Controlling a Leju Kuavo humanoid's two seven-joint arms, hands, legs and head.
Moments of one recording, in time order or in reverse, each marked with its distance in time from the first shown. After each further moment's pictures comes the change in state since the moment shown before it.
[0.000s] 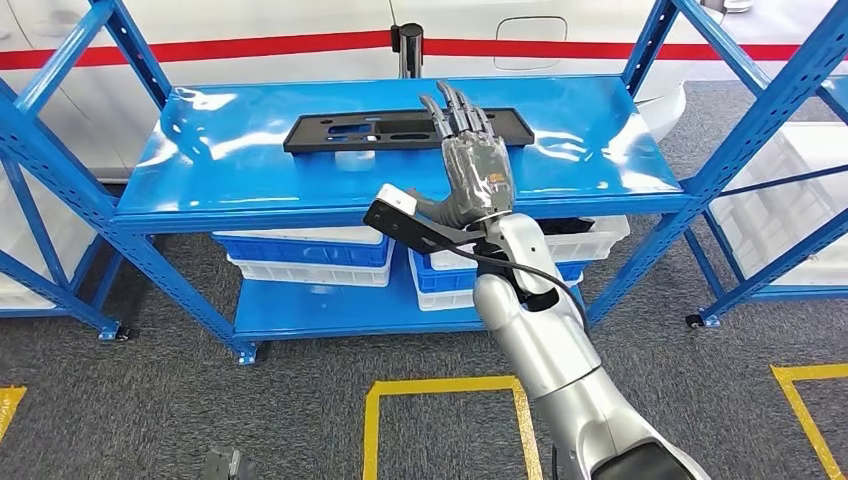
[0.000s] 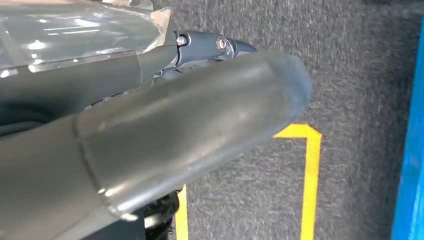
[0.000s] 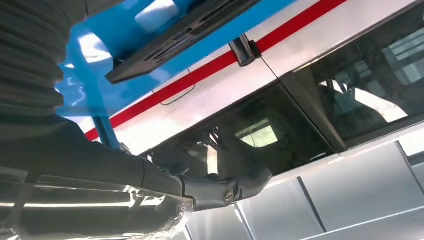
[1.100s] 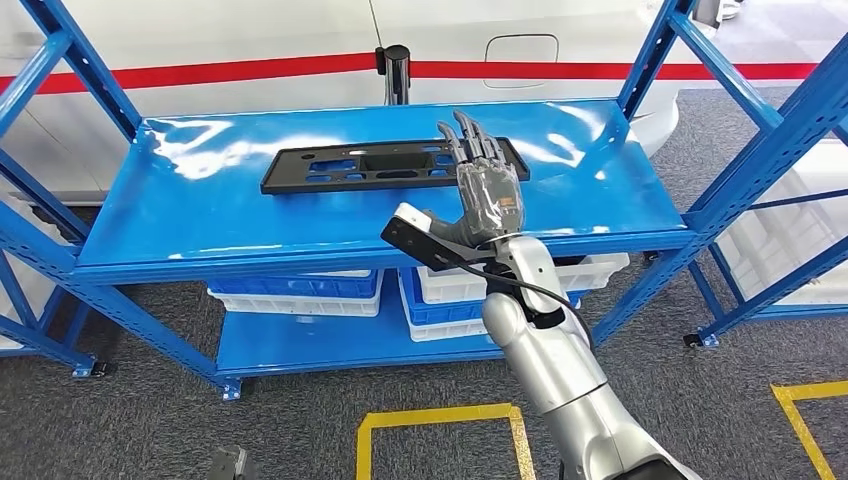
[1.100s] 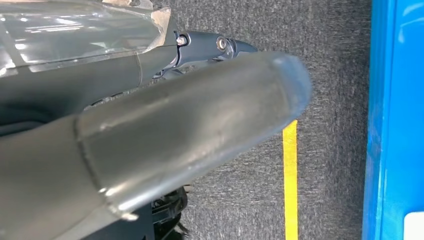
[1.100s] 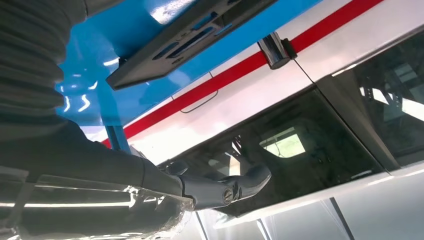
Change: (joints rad) left arm -0.005 -0.003 0.008 -0.001 -0.055 -0.015 0.019; right arm 0.069 -0.027 -0.015 0.002 0.013 -0.024 0.009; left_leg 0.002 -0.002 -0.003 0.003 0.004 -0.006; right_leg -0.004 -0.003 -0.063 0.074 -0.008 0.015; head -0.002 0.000
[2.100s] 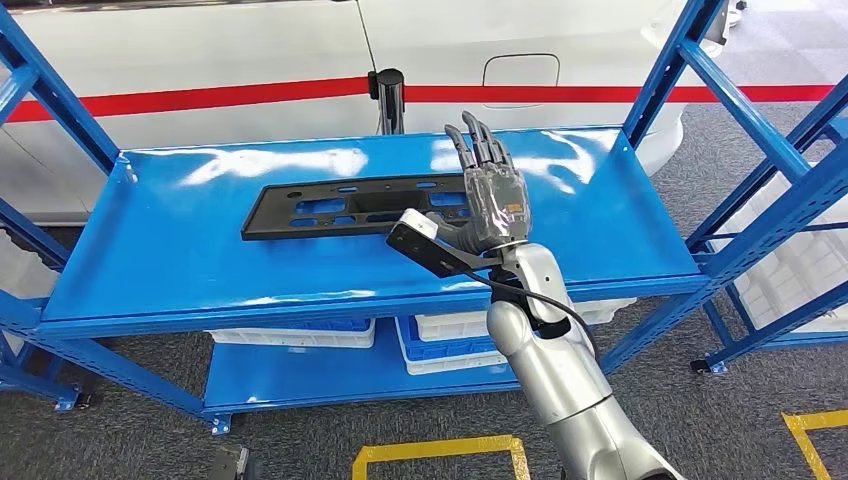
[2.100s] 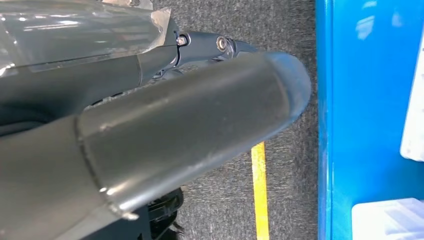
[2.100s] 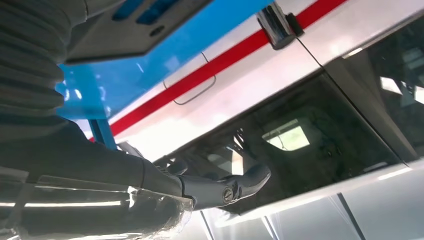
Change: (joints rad) left arm -0.004 -0.006 0.000 -0.001 -0.004 0.002 -0.006; right arm 0.054 -0.007 -0.013 -0.075 0.020 -0.001 0.007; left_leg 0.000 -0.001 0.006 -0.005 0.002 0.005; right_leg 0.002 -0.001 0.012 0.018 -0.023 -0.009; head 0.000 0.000
